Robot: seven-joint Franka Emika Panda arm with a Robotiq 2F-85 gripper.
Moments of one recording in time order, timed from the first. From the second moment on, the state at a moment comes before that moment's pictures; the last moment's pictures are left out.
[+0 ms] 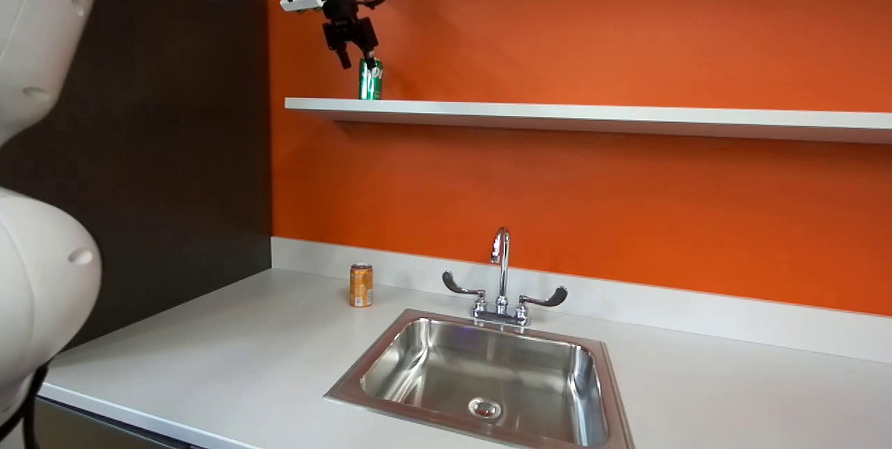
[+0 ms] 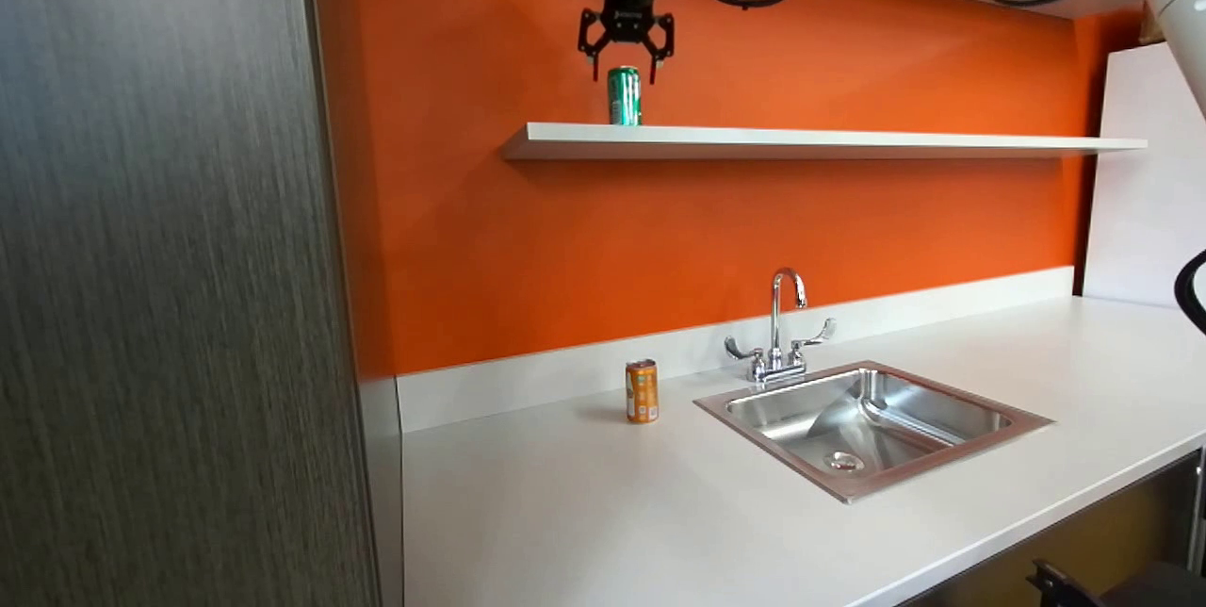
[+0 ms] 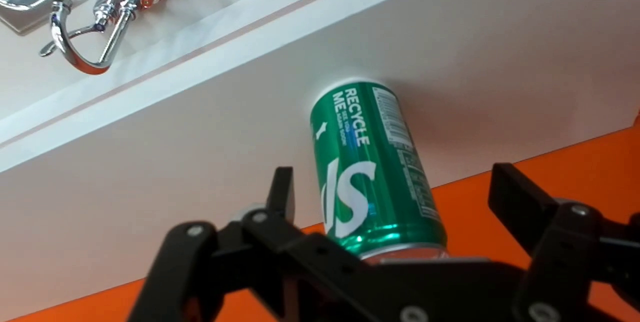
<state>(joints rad) 0.12 0.37 0.15 -0.92 -0.30 1.75 0.60</state>
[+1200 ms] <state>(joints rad) 0.09 -0.13 0.13 -1.59 -0.13 1.75 0.29</state>
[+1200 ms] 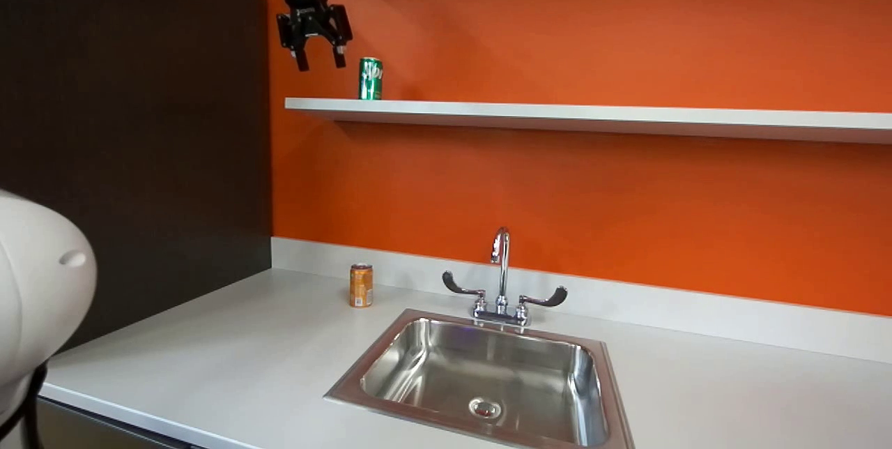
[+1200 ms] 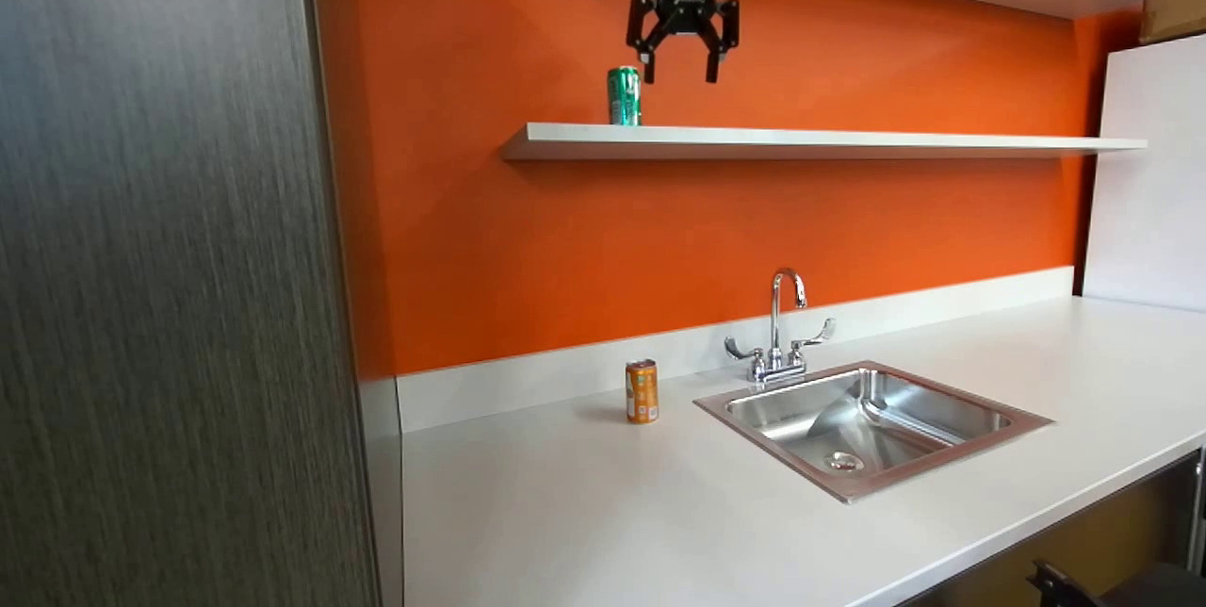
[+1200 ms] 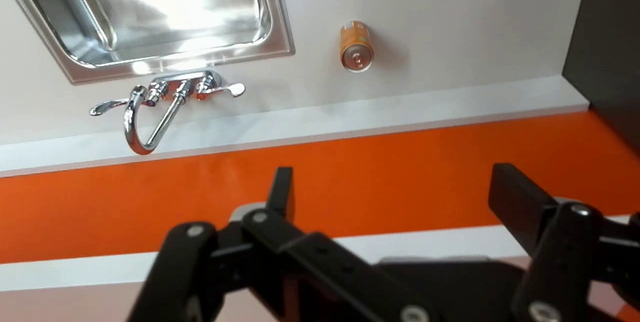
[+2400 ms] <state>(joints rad) 0.09 -0.39 0.02 -2.25 -0.08 1.81 -0.03</state>
